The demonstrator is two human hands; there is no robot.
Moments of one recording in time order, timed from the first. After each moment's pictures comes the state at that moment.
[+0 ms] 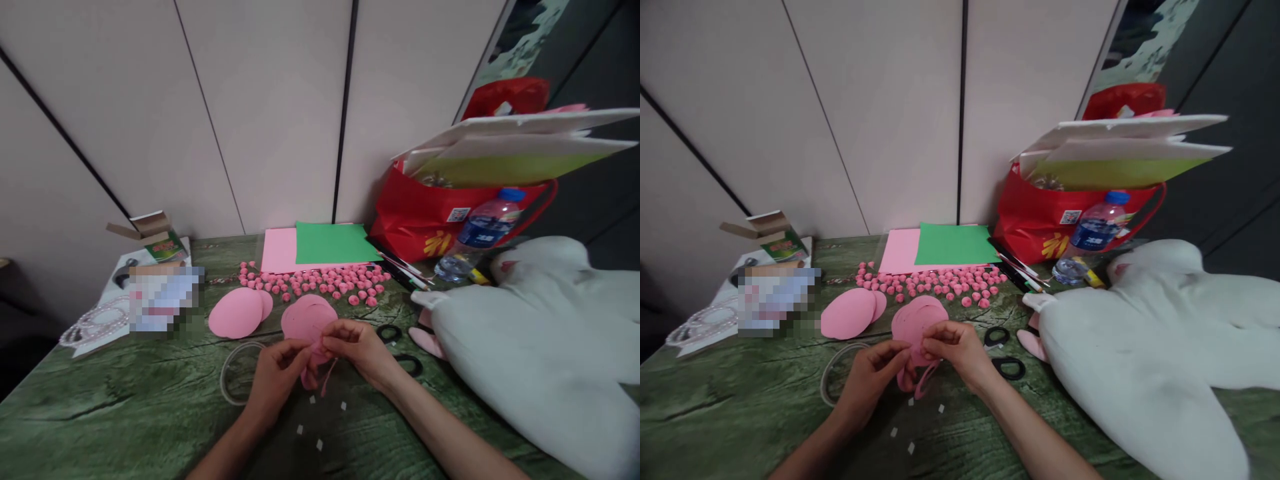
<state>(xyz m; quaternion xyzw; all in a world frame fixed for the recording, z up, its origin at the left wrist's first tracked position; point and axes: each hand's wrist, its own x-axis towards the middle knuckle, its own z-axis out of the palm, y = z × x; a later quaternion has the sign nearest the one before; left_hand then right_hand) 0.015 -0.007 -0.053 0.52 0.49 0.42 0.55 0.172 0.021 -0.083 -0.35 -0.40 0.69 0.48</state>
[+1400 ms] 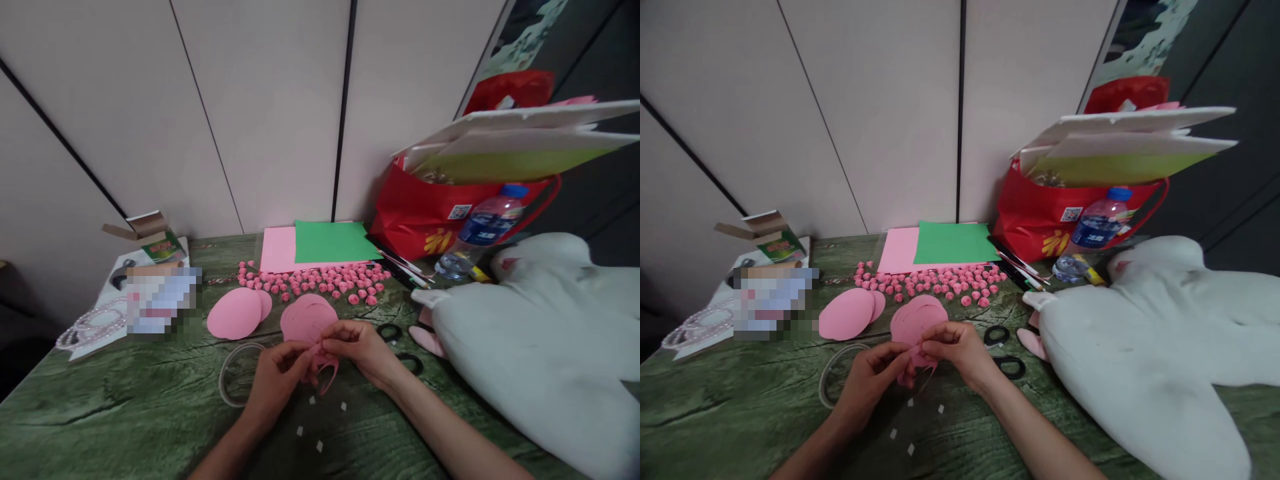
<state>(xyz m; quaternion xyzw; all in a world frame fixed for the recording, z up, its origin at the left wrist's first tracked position) 0.016 -0.007 -0.048 0.55 0.51 0.40 0.53 0.175 0.022 -0.081 -0.35 -0.41 0.70 0.47</state>
